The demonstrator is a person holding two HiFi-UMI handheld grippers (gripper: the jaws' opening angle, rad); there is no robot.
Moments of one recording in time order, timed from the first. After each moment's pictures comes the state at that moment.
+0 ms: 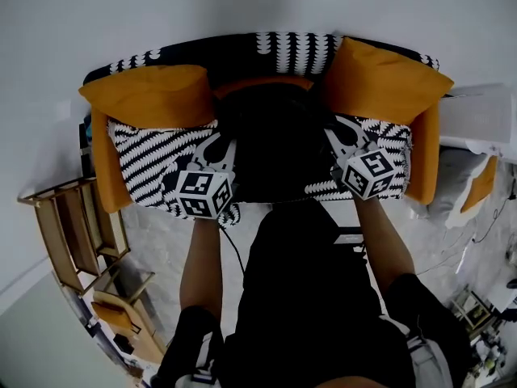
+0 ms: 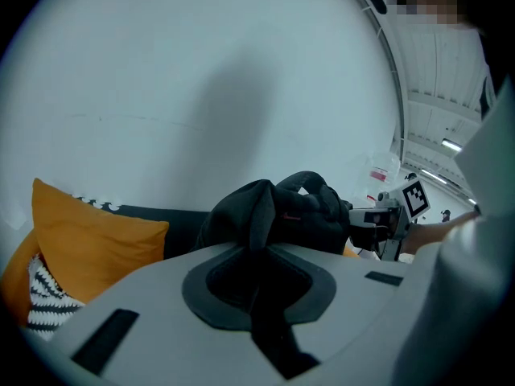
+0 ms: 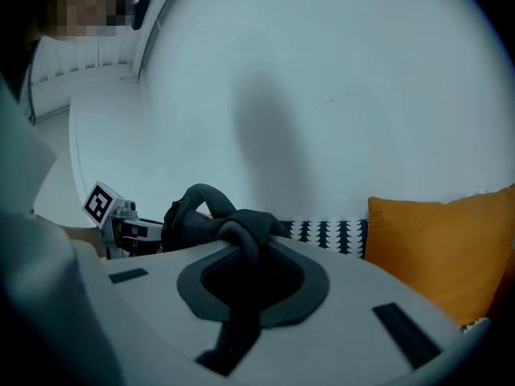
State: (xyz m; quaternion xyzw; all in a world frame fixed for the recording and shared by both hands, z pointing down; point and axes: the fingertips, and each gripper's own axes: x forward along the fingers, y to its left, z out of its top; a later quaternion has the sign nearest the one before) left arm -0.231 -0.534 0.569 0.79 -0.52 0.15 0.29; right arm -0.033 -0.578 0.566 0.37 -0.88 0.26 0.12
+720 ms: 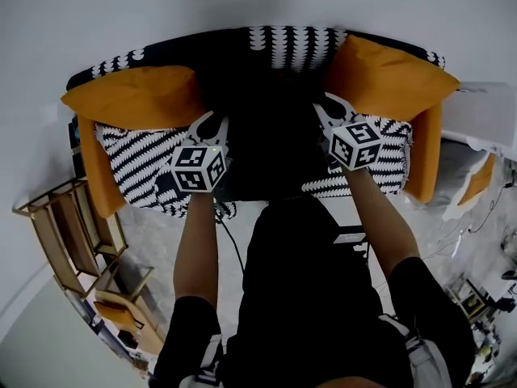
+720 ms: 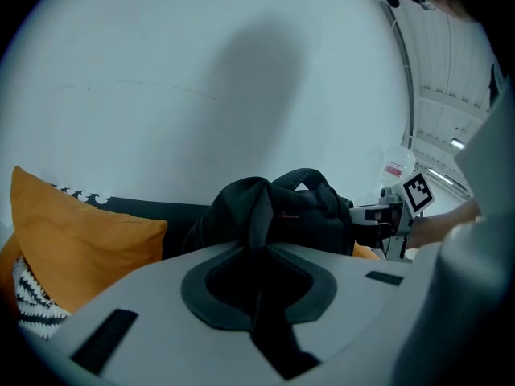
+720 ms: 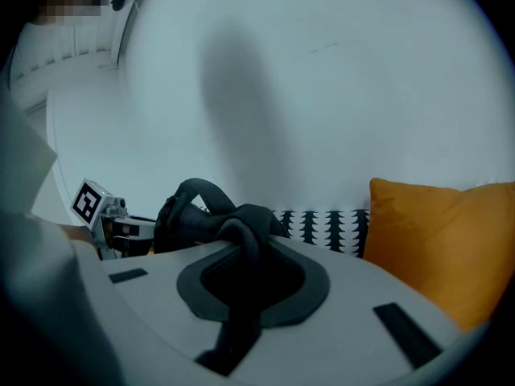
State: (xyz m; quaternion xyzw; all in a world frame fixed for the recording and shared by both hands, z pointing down) left arm -0.245 -0.611 0.636 0.78 -0.52 0.17 0.31; right arm -0.047 -0.657 0.637 0.39 -0.86 0.29 0.17
